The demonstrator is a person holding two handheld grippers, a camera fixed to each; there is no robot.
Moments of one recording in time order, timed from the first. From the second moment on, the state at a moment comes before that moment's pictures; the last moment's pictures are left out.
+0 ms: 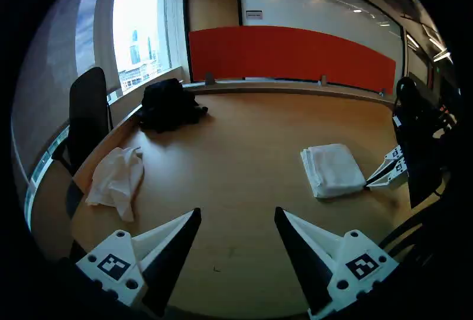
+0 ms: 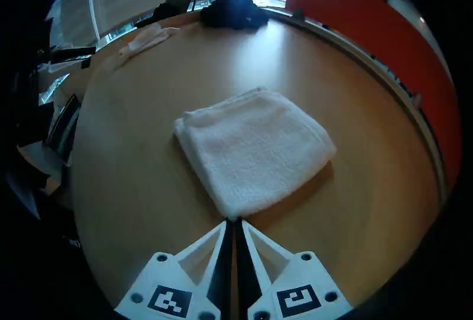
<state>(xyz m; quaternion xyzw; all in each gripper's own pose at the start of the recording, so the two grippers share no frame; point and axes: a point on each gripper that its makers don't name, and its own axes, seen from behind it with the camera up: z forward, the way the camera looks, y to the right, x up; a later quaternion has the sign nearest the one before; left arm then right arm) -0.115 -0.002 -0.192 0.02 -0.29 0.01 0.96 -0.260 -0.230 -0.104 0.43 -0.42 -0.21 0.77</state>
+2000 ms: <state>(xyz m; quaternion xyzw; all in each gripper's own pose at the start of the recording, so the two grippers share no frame) -0.084 0.019 -0.151 -0.05 -0.25 0.03 0.97 -0.045 -0.209 0.015 0.38 -0.26 -0.21 0.86</state>
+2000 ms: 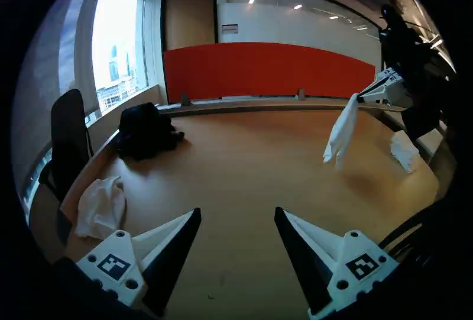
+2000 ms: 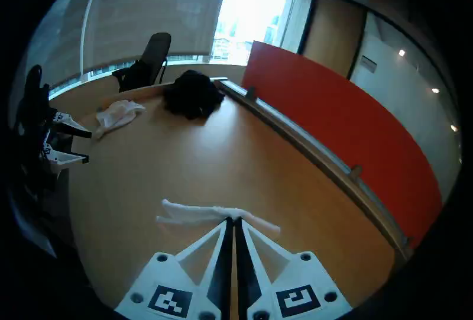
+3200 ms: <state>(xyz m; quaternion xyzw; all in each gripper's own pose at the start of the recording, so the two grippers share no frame) -0.084 0.049 -0.126 -0.07 -0.26 0.04 0.96 -0.038 -0.019 0.039 0.28 -0.30 -0.20 0.89</state>
